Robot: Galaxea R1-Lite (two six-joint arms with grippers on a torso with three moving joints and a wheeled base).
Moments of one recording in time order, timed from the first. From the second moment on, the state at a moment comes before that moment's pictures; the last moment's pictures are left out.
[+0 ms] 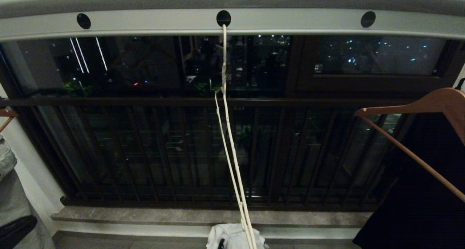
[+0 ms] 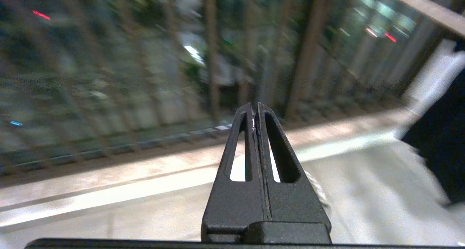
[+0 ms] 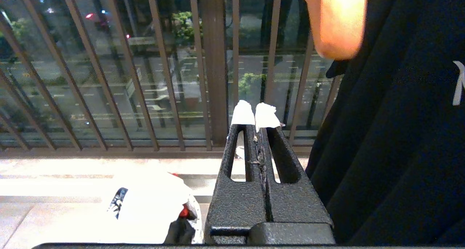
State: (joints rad) left arm 0.00 0.54 -0.48 0.04 -0.33 0.00; right arm 0.01 0.00 0.00 0.00 -0.04 0.03
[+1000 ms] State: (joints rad) left arm -0.77 1.30 -1.25 0.36 0.15 -0.31; right arm 0.01 0.00 0.00 0.00 -0.04 0.03
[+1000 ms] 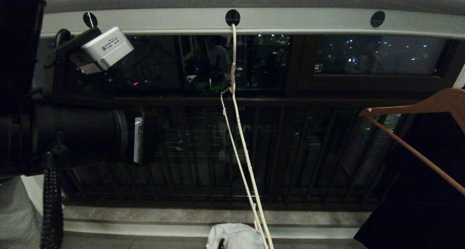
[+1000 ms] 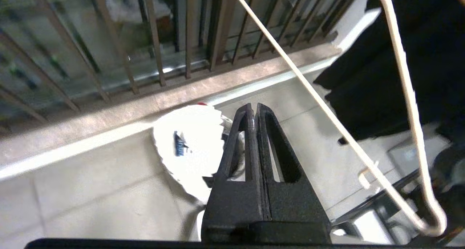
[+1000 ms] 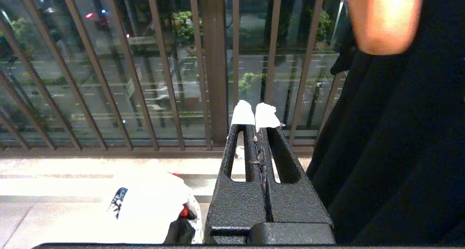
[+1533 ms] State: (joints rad) left arm -0.98 1.33 -1.36 0.38 0.18 -0.34; right arm 0.01 0.00 0.00 0.00 -0.04 0.03
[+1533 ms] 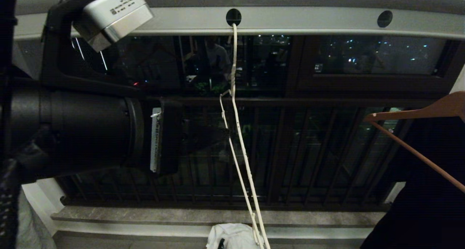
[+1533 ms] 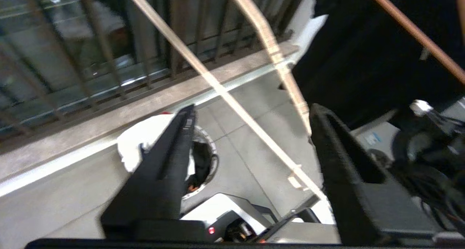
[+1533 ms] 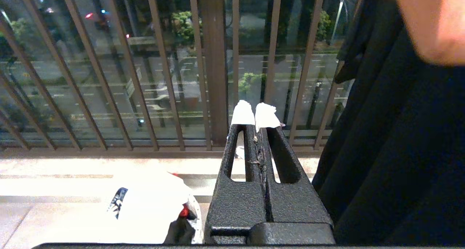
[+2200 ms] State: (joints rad) left arm -1.02 1.58 -1.54 0.39 0.36 -0.34; right arm 0.01 0.00 0.00 0.00 -0.04 0.03
